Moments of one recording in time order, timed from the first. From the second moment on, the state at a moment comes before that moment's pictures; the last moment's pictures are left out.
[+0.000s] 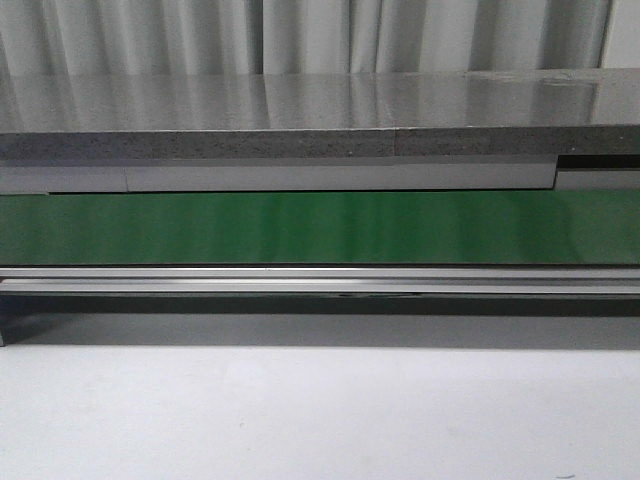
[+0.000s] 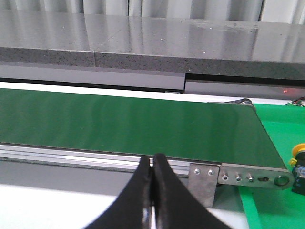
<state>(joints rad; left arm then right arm) -0.18 0.27 -0.14 -0.18 0.04 0.20 0.07 -0.01 0.03 -0.03 0.14 0.06</state>
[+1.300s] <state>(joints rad) -0.18 0.27 -0.14 -0.17 0.03 0.20 0.07 -0.01 0.03 -0.03 0.14 0.06</state>
